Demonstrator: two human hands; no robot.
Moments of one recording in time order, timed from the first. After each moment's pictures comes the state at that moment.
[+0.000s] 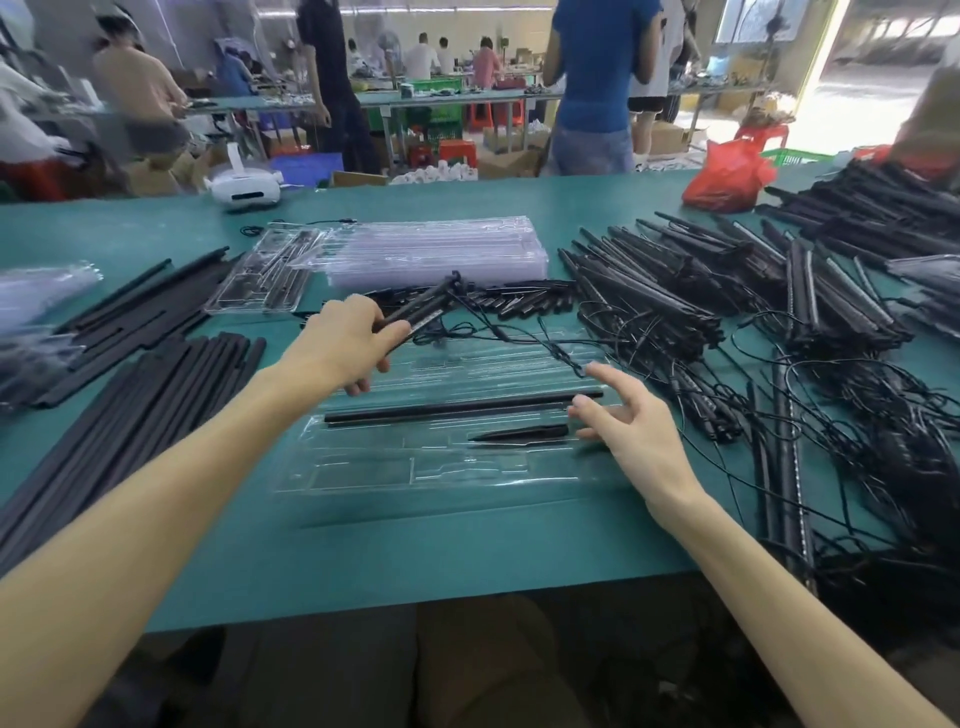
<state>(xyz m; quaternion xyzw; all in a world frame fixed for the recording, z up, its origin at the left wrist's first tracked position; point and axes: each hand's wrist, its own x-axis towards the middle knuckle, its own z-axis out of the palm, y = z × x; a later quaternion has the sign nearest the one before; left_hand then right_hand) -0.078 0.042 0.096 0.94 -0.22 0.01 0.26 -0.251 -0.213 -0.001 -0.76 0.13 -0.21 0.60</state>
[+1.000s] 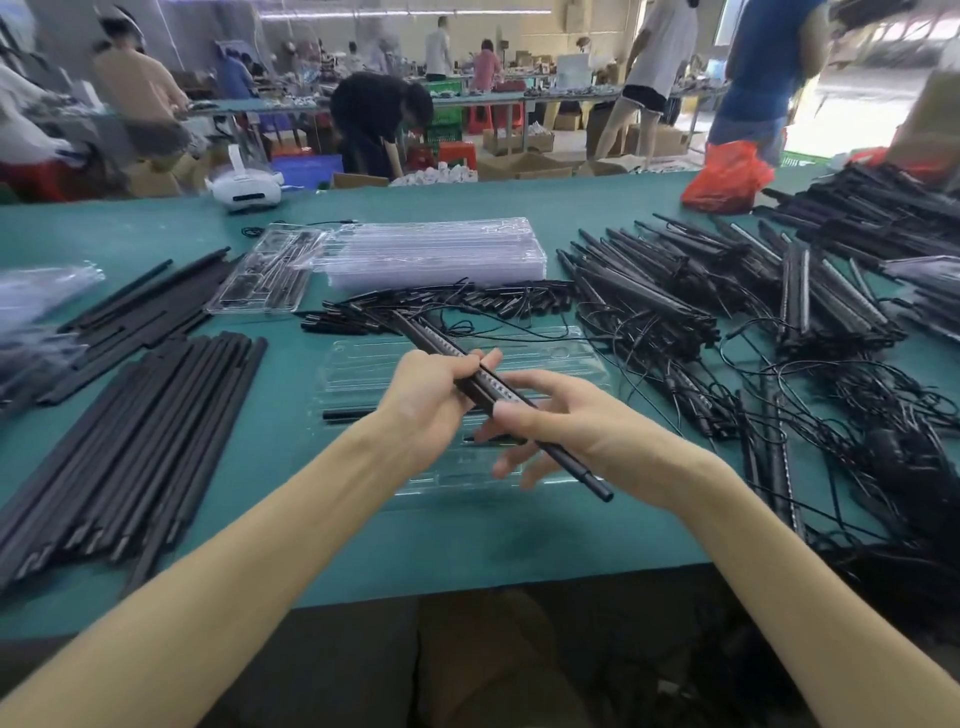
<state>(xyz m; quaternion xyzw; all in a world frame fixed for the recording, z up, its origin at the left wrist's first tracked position) -0.162 -0.028 0.078 0.51 0.01 -0.26 0.82 -0.258 -0.169 0.067 -0.72 -0.04 0.09 0.69</state>
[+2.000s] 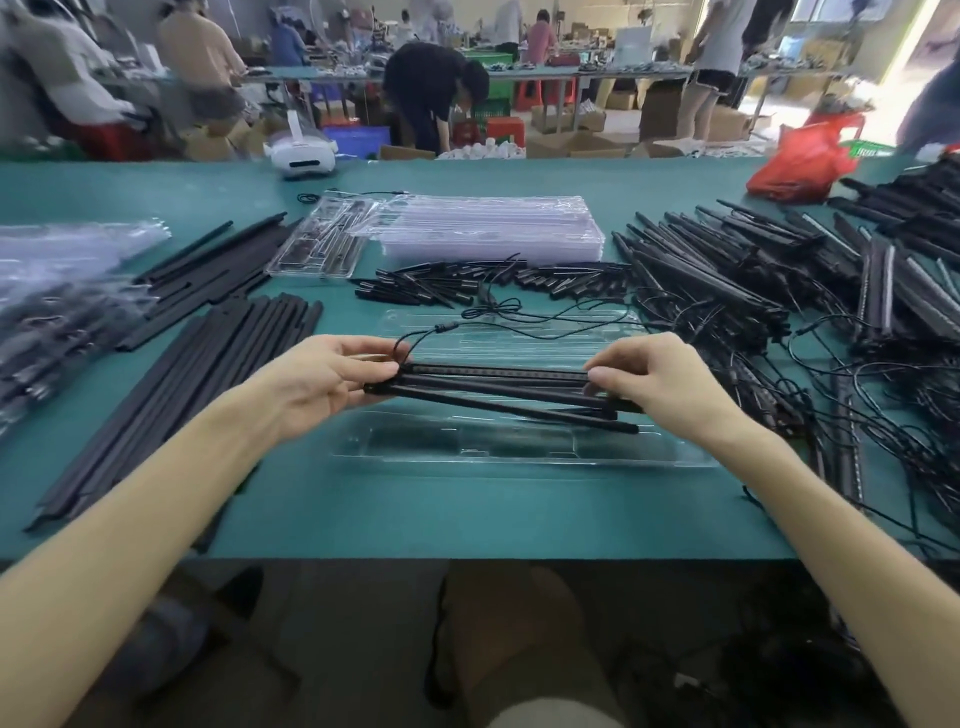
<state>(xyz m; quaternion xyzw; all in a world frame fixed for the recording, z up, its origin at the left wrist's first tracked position) -0.106 0.127 0.061 0.67 -0.05 -0.26 0.69 -0.226 -0.200 0.055 -0.91 0.02 -0.13 0.38</state>
